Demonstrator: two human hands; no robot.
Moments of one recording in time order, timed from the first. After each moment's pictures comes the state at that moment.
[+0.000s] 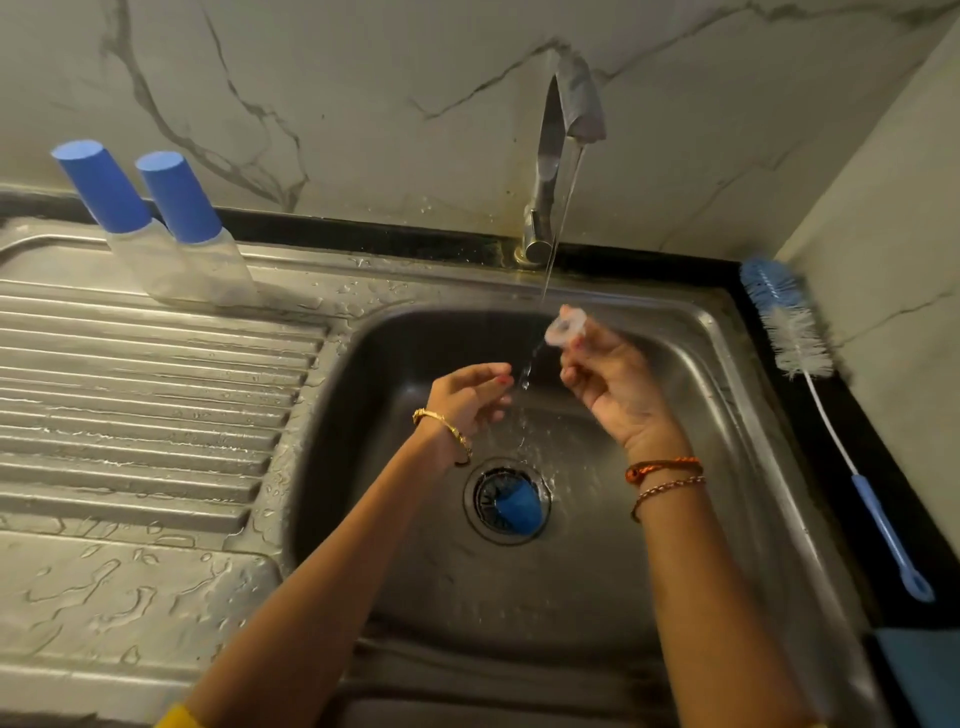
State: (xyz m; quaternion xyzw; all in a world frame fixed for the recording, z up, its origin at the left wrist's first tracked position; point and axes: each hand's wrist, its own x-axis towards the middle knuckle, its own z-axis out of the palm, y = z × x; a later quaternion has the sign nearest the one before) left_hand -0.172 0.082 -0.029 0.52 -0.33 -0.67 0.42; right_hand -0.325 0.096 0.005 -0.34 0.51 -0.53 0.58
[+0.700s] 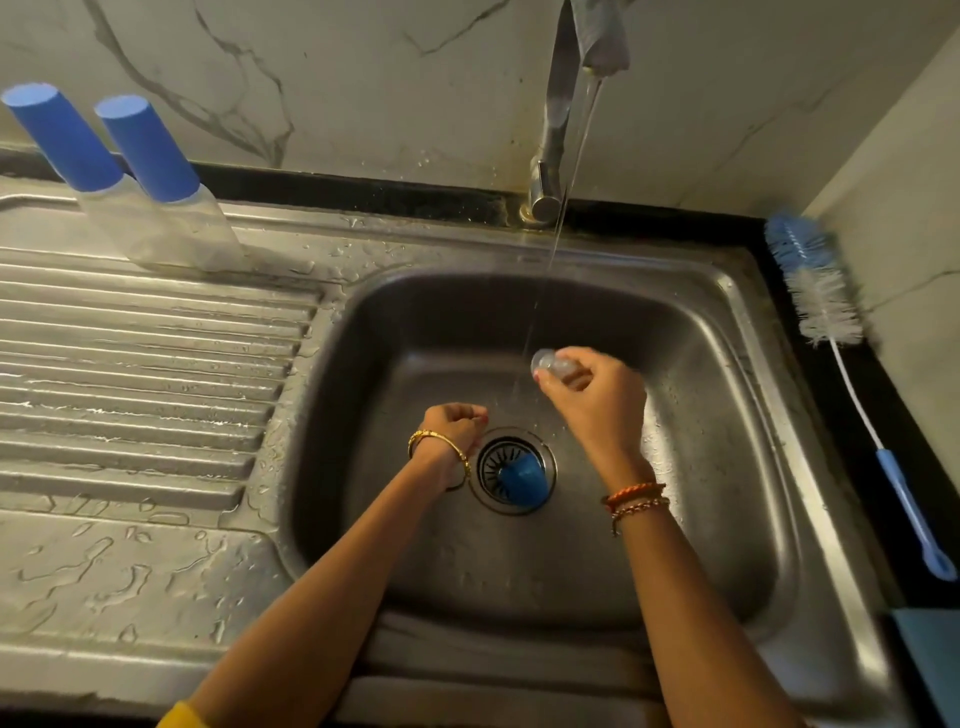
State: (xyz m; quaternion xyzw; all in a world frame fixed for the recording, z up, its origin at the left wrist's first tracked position) left_hand -0.163 0.096 -0.095 0.67 -0.36 -0.59 0.28; right_hand -0.305 0.117 -0.050 -0.55 0.73 -0.37 0.16
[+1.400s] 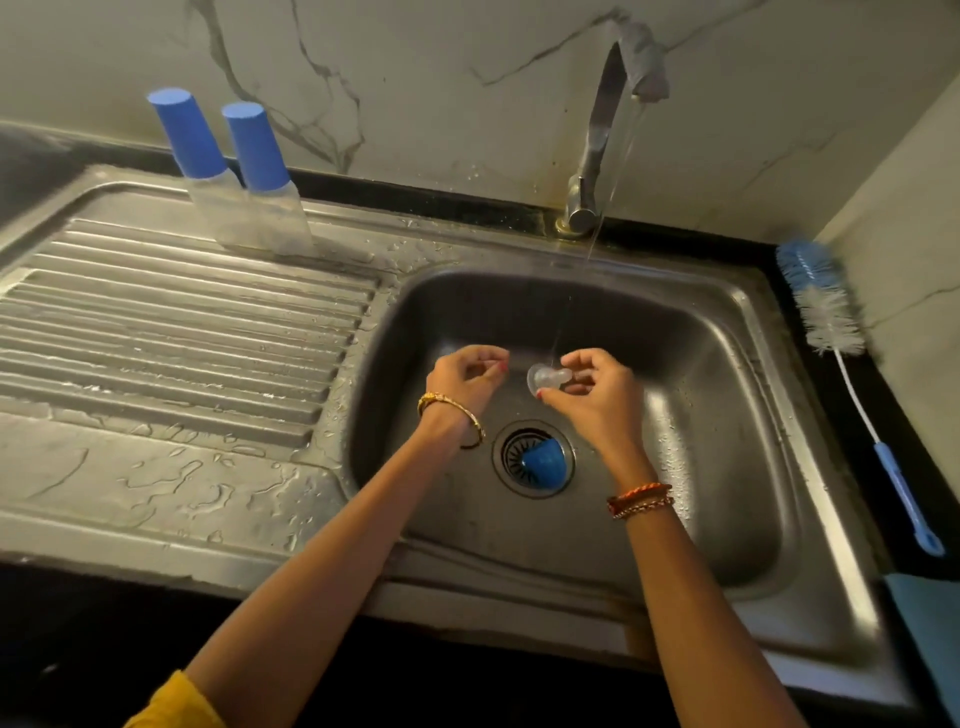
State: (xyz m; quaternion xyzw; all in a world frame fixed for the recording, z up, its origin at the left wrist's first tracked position) left_hand -0.134 0.126 -0.038 0.62 -0.49 -0.46 0.41; right_hand -0.273 0.153 -0.025 -0.55 0.69 -0.39 0.27
